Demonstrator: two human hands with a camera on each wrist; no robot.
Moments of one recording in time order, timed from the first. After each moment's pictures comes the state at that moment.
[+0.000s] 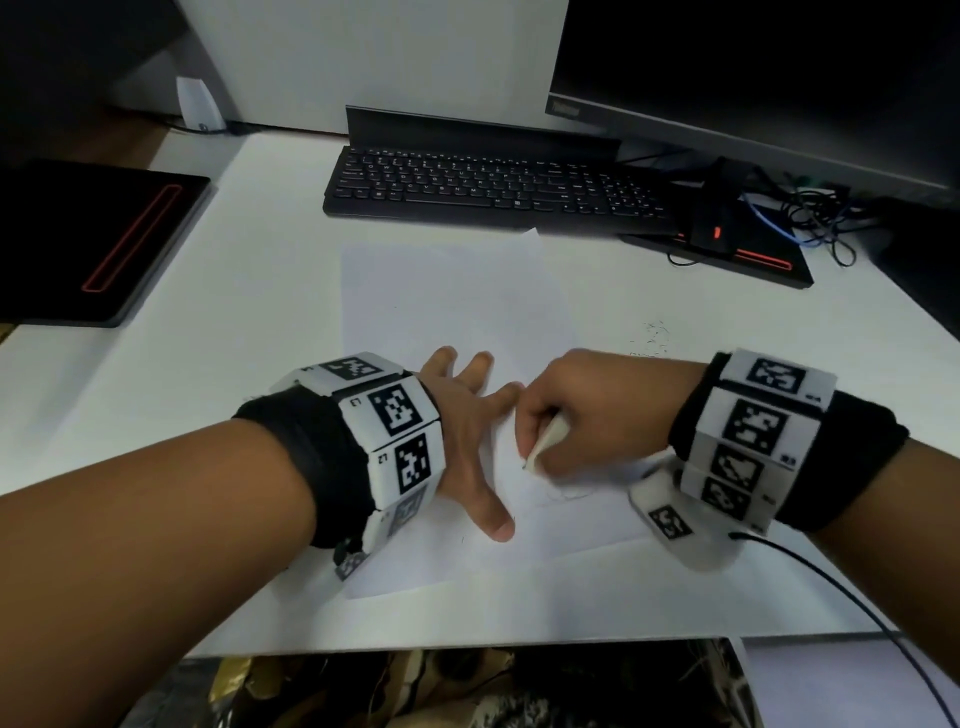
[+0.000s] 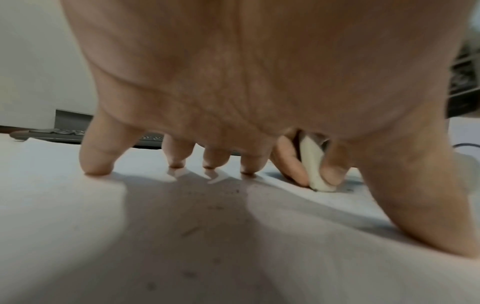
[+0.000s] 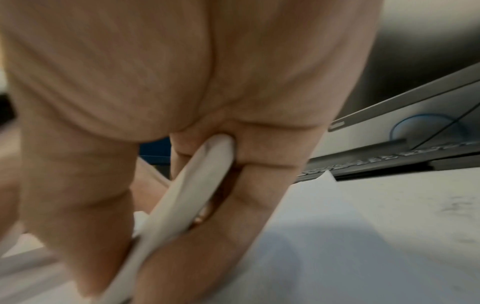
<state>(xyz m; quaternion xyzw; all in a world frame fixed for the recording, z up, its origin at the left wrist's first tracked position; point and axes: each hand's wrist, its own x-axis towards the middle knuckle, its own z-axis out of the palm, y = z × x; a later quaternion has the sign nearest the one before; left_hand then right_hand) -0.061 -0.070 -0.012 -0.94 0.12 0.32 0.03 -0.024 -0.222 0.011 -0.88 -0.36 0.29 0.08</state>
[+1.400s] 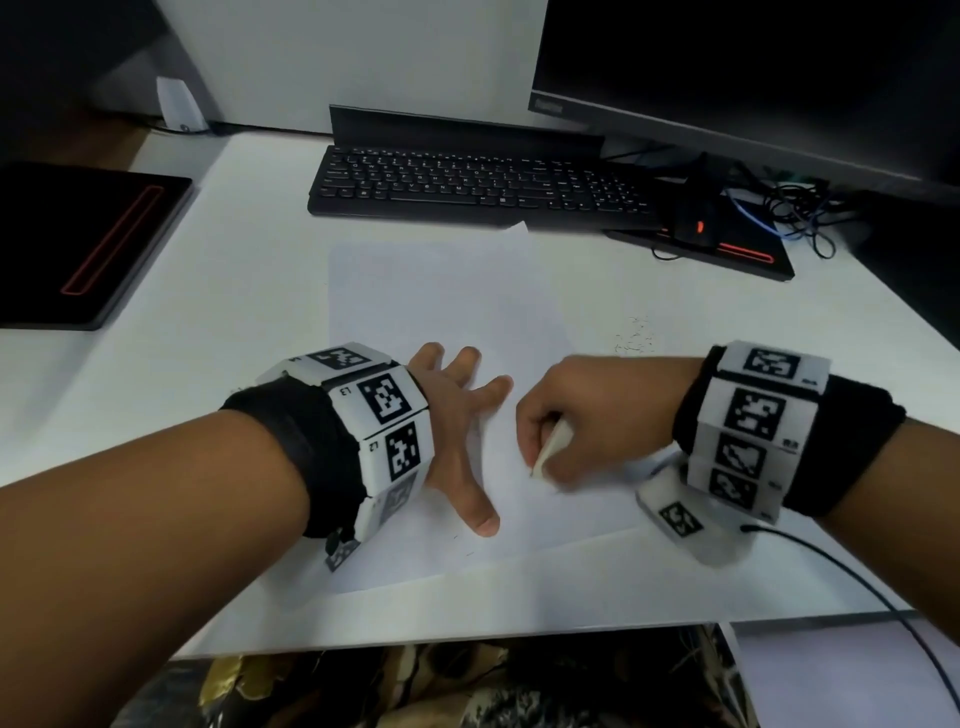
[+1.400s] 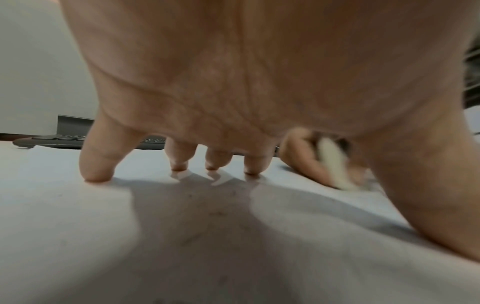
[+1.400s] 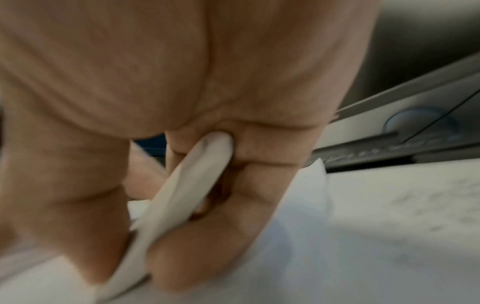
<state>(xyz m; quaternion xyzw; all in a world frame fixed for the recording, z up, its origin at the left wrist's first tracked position) -0.058 -0.073 -0.011 -0.94 0.12 0.32 0.06 -0.020 -0.234 0.006 -0.87 -0.36 0.32 0.06</state>
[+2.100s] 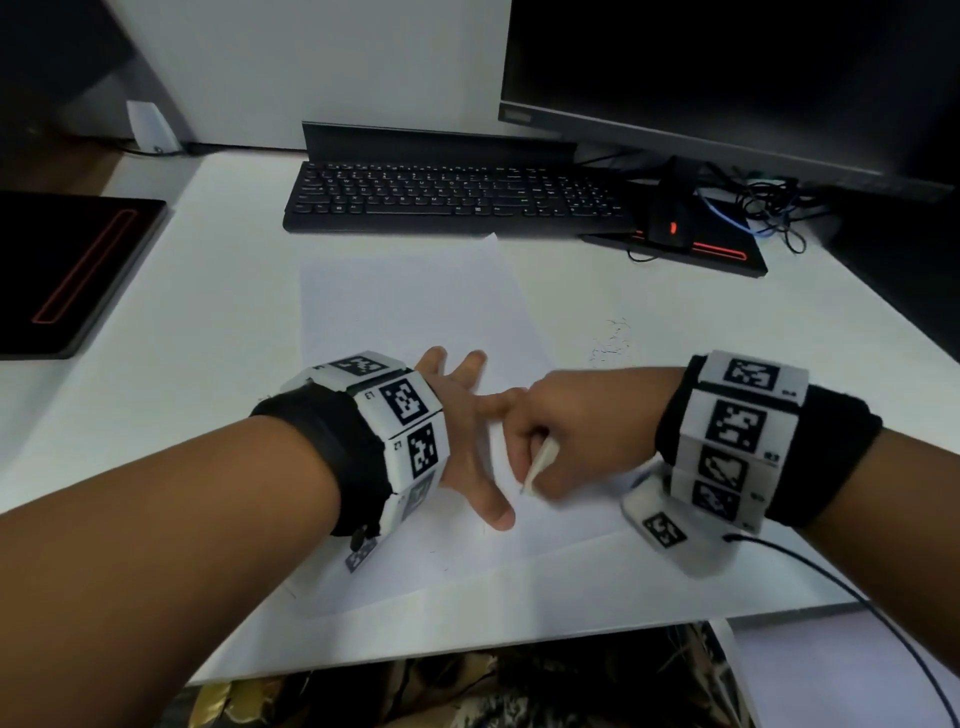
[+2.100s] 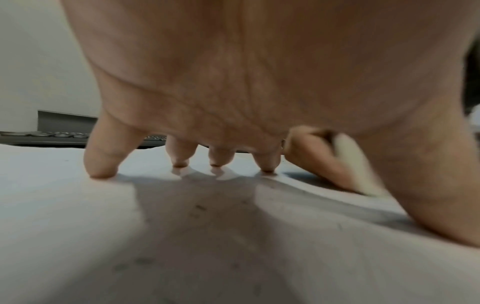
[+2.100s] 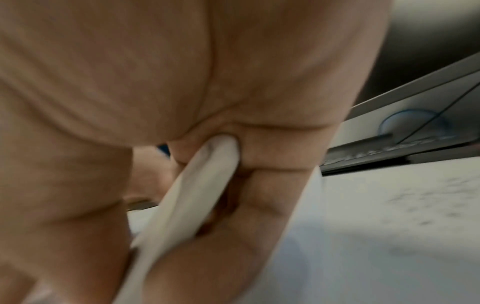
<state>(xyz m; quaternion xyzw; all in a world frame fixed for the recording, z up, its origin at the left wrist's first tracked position) -0.046 -0.092 -0.010 -0.93 0.12 0.33 0.06 -0.023 -0.241 0.009 -0.88 -0.35 0.33 0.06</state>
